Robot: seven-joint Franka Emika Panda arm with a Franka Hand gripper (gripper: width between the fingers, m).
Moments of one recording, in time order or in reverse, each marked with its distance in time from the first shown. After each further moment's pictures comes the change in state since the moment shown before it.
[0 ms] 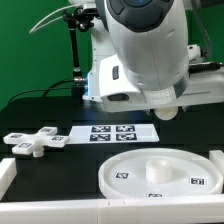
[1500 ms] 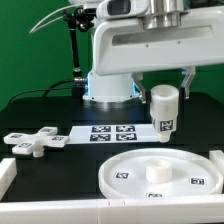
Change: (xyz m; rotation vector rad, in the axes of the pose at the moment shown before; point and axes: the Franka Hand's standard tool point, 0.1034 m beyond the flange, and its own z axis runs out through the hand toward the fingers) arm 0.023 -0.006 -0.098 -0.154 1.102 -0.238
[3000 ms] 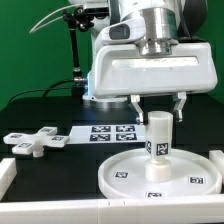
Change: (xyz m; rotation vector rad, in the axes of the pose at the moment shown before) arm -0.032 0.005 0.033 -0.026 0.139 -0.205
